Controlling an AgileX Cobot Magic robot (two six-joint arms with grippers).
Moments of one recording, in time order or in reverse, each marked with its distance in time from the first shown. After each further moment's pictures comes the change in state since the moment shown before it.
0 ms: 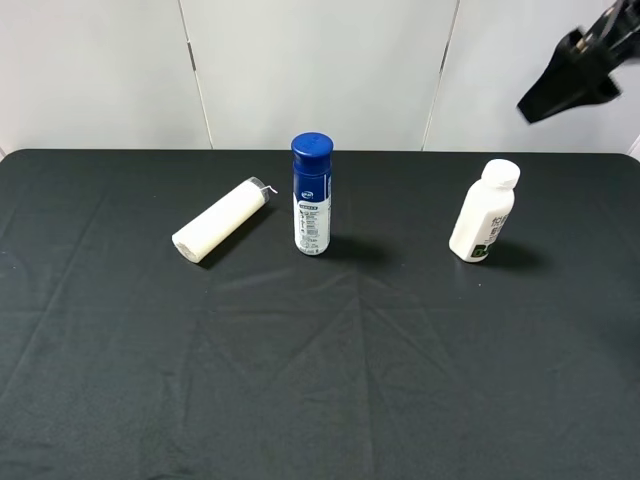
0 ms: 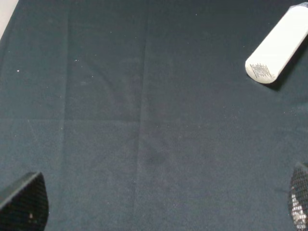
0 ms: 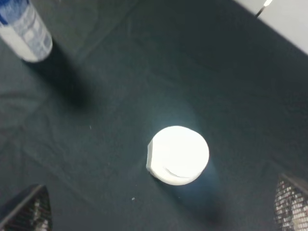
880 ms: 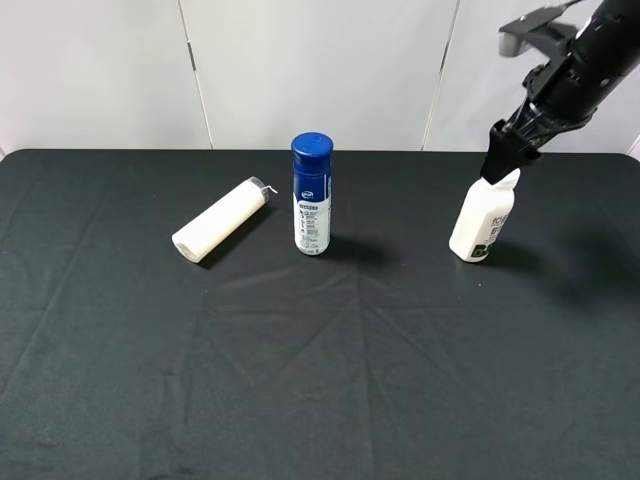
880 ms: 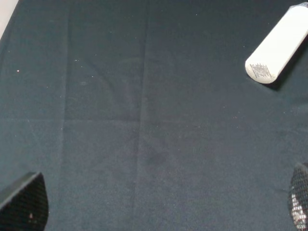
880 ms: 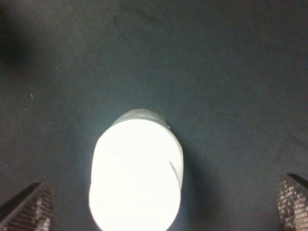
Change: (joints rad) left arm 0.000 0.000 0.000 0.000 0.000 0.000; right arm 0.000 0.368 -0.088 -0.124 -0.043 0.034
